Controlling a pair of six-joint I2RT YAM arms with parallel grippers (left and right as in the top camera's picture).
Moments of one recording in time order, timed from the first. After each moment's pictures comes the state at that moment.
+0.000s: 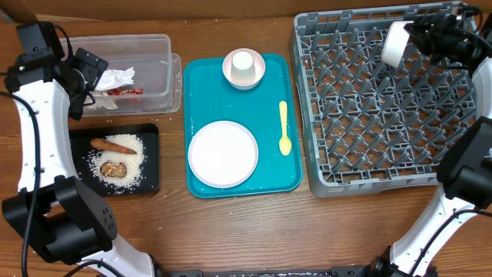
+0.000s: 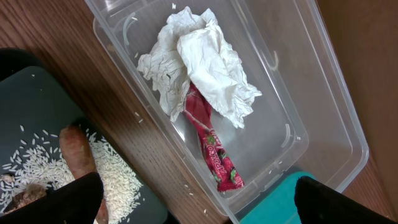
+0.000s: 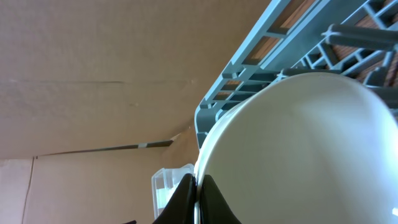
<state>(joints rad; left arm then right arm) 0.34 1.84 1.71 -0.93 0.02 -0.78 -0.43 2.24 1.94 -0.48 -1.05 0.70</state>
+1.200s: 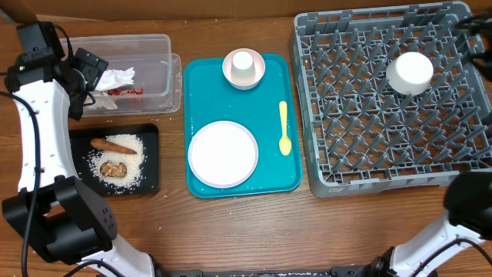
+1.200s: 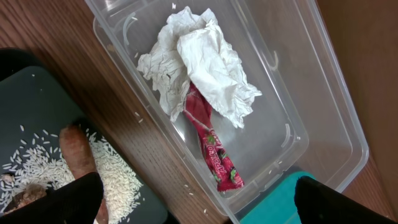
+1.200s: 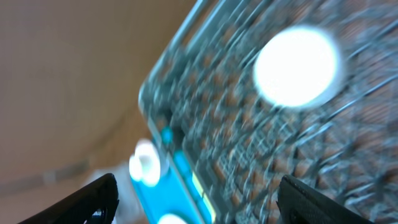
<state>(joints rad) 0.34 1.84 1.71 -0.93 0.02 -0.78 -0.46 2.00 2.34 -1.41 -0.59 0.40</state>
